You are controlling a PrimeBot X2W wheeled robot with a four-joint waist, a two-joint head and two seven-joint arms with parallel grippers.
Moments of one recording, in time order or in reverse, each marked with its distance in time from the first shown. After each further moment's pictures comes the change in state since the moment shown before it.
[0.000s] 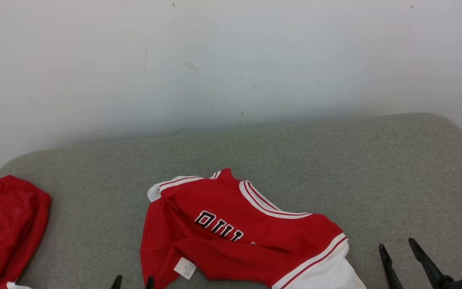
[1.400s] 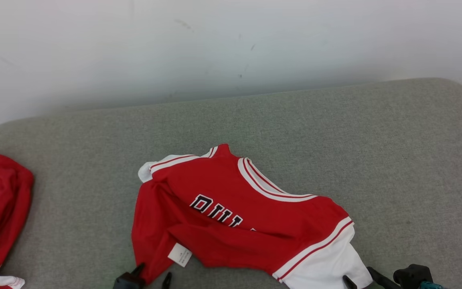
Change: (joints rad) left arm -0.255 0.122 -0.167 0.330 0.159 -0.026 0.164; right arm -0.167 -0.167 0.402 0.187 0.350 0.000 0.268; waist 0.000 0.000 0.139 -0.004
